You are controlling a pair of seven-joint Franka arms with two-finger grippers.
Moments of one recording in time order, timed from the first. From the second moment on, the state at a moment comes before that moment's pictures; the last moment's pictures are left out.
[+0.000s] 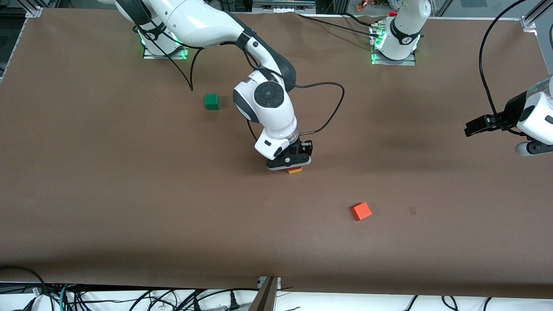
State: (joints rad) left arm 0.20 0.18 -0.22 -1.48 0.05 1.54 -0.21; right arm 0.73 0.89 0.07 -1.10 -0.02 2.25 0.67
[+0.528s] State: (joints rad) left arm 0.20 0.18 -0.21 -1.48 0.05 1.54 -0.21; right arm 0.73 0.89 0.07 -1.09 -0.02 2.25 0.67
